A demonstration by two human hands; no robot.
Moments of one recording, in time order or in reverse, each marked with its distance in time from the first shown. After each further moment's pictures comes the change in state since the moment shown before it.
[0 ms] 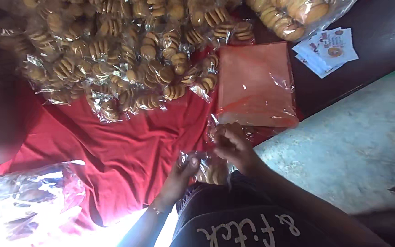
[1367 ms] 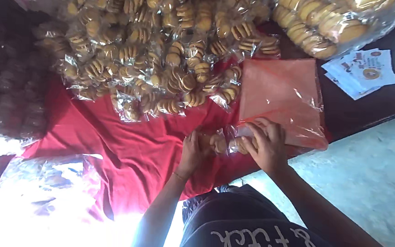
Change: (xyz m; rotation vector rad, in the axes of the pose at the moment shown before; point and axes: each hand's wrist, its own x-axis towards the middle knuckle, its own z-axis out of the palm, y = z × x) left_hand 0.075 -0.033 -0.054 0.992 0.258 0.105; right_hand 0.028 0.035 -0.033 -1.162 0.312 -0.307
